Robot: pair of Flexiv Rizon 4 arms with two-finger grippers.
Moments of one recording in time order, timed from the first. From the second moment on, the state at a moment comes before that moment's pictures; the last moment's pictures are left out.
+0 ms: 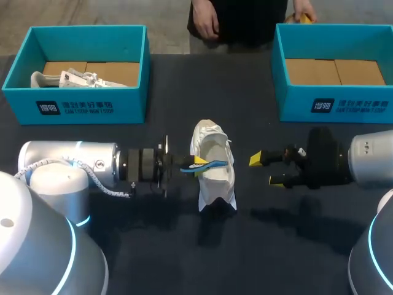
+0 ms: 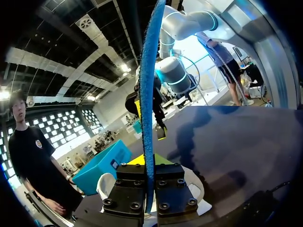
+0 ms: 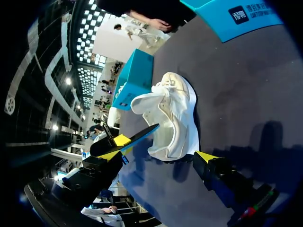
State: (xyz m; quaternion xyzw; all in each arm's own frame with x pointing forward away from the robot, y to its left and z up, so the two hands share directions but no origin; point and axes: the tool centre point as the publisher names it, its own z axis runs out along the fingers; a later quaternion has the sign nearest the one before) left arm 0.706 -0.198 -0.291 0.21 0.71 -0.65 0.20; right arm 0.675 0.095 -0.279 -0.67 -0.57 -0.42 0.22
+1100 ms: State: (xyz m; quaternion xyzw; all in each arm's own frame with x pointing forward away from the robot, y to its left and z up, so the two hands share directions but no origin) left arm 0.718 -0.213 -0.309 0.22 0.71 -0.63 0.21; right arm 0.675 0.095 -0.279 -0.67 -0.57 -0.42 0.22
